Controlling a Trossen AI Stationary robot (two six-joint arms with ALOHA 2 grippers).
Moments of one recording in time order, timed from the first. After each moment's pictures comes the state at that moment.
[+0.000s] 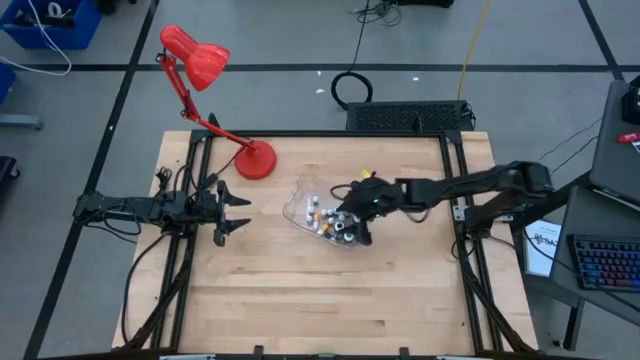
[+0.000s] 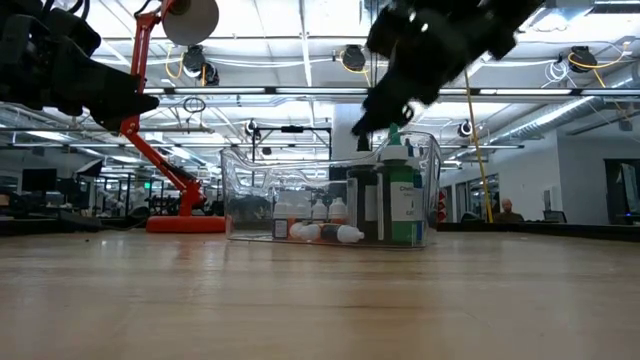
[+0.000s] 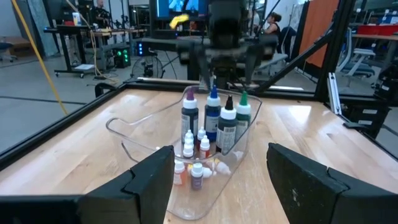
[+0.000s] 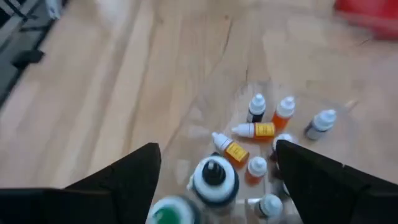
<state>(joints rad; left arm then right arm) -0.10 0.07 0.03 0.00 -0.16 -0.06 -0.04 1.47 0.88 -0.06 -0.16 0.05</state>
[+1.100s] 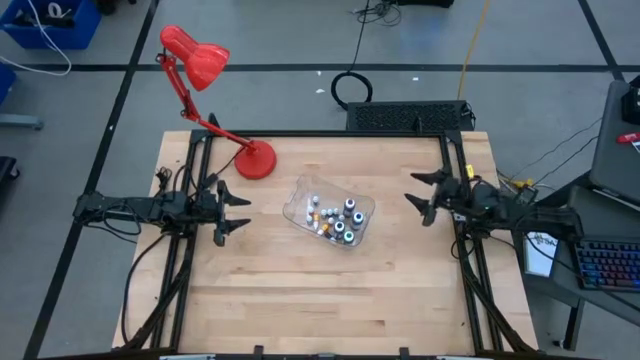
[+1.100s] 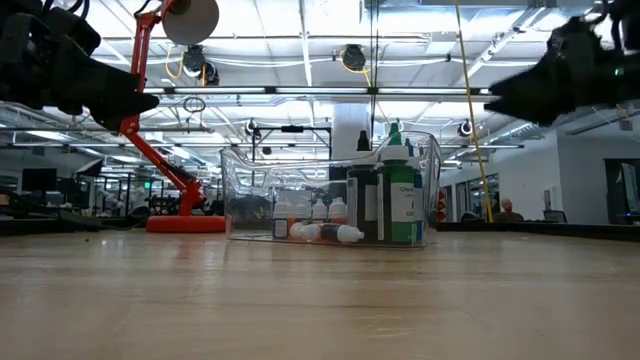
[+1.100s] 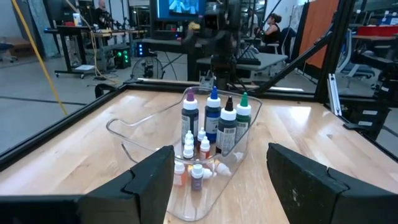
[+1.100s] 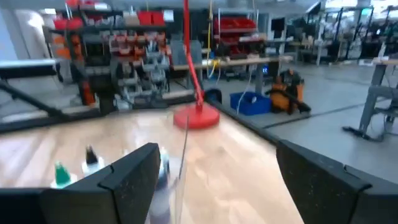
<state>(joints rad) -0.10 0.07 0.03 0.00 -0.16 -0.06 -0.09 0.04 0.09 -0.05 0.32 0.05</state>
